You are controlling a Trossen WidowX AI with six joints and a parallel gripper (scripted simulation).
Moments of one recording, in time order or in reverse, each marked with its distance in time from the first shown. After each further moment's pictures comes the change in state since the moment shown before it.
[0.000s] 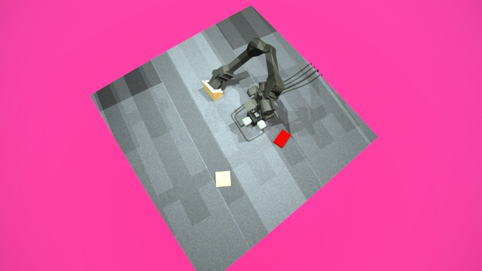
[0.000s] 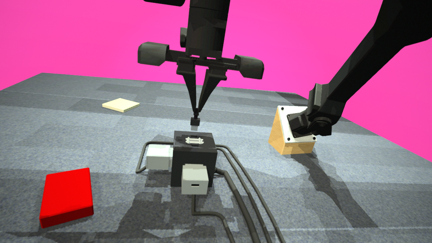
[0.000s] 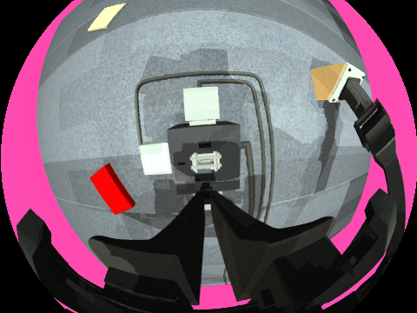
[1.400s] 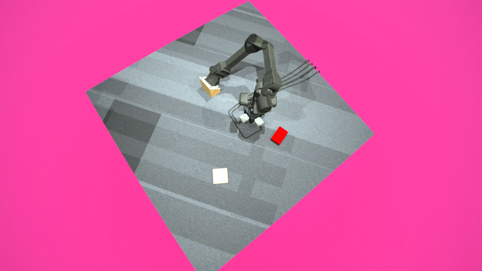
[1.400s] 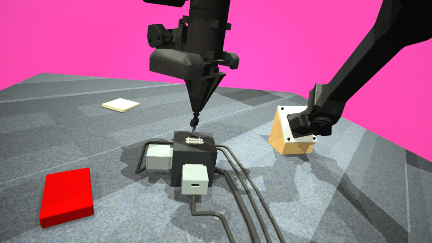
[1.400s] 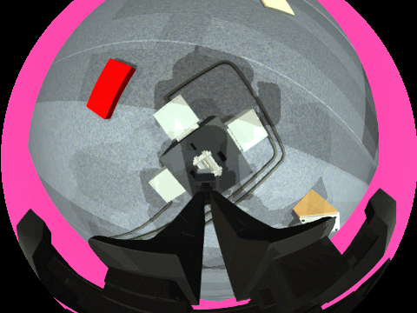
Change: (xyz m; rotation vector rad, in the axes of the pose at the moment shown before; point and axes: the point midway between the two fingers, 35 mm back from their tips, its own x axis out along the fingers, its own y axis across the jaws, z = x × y) arm 0.001 -0.001 0.000 -1.025 0.001 -0.002
